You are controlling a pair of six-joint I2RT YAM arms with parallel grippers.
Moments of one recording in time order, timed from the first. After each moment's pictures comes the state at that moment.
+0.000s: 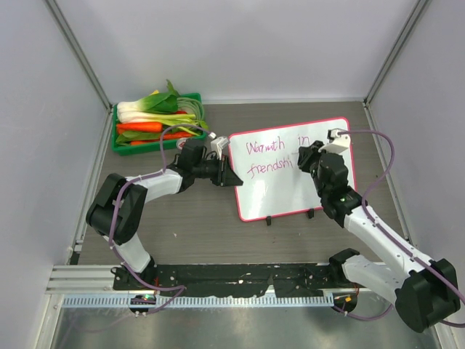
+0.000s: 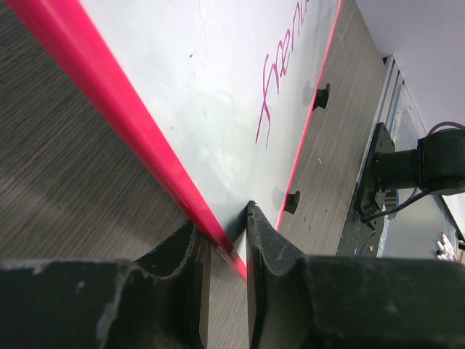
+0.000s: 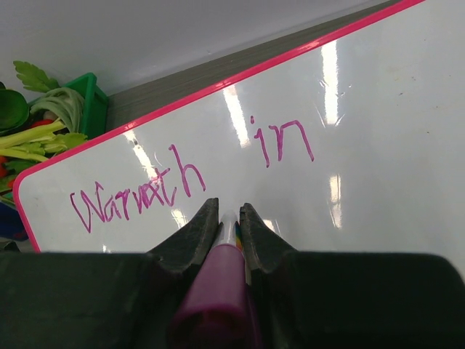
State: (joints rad) left arm -0.48 1.71 0.90 0.25 0.76 -0.36; right arm 0.42 0.98 0.63 0.17 0.36 0.45
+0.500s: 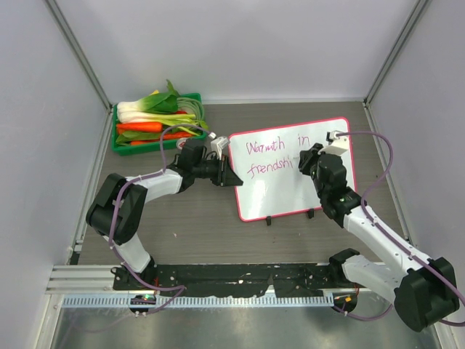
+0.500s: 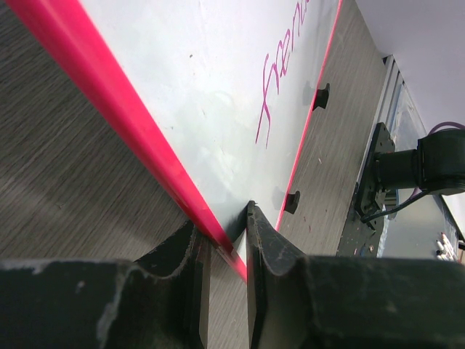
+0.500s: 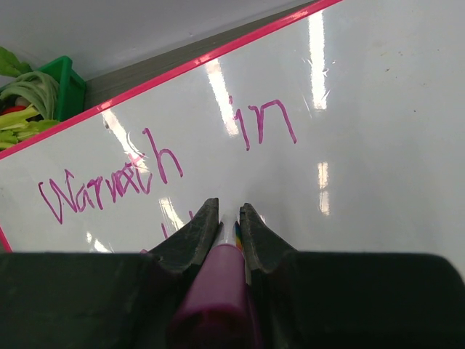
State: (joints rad) left arm -0.48 1.71 0.90 0.25 0.76 -0.36; right arm 0.40 0.97 0.61 0.14 0.37 0.45
